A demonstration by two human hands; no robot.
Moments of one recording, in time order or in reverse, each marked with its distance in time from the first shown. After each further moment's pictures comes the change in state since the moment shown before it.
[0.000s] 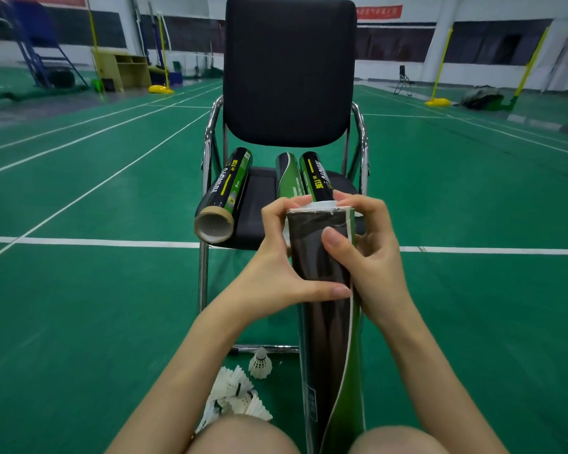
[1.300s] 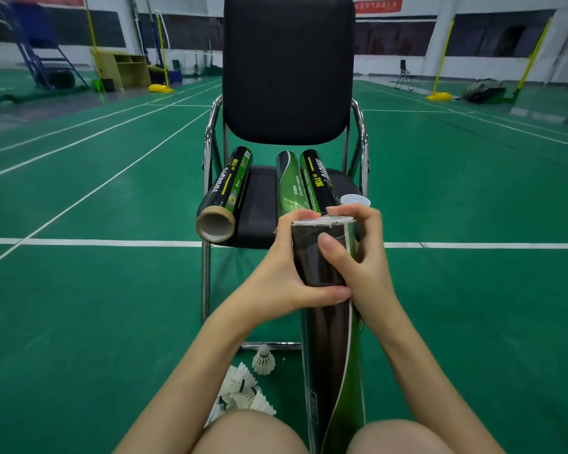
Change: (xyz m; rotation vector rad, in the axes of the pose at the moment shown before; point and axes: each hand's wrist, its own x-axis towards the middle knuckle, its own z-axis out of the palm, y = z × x) left_hand -0.001 -0.007 0.007 -0.008 -0.048 -0.122; right_hand -0.008 0.009 0.000 -0.153 0.013 0.028
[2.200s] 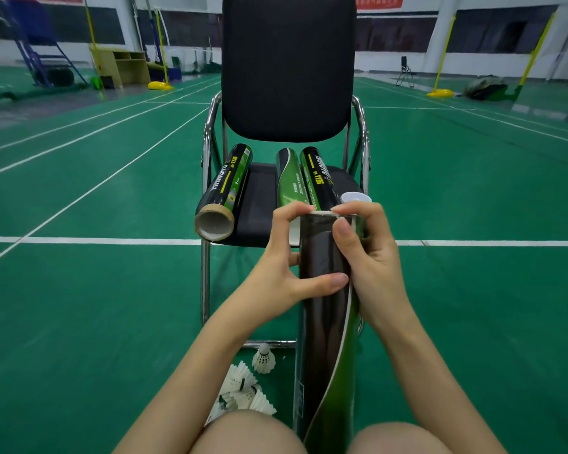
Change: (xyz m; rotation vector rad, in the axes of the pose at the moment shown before) left_hand 0.000 0.002 -0.001 -0.050 0.044 0.135; right_hand 0.007 0.004 0.000 -0.012 0.087 -0.048
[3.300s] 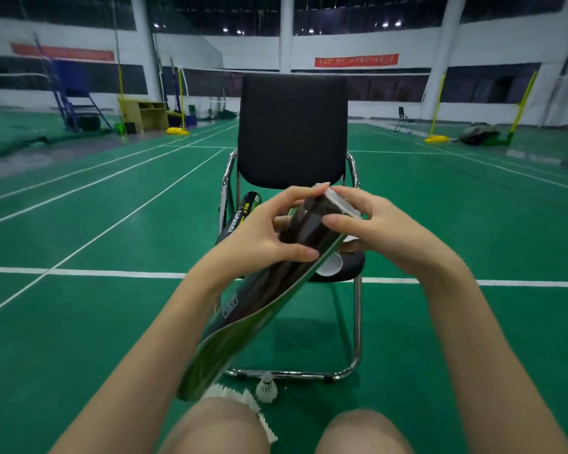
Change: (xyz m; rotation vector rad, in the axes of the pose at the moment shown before) left_hand 0.021 0.119 -0.043 0.125 -0.129 0.022; right_hand 0.063 -0.118 -0.026 -0.262 -0.452 0.272
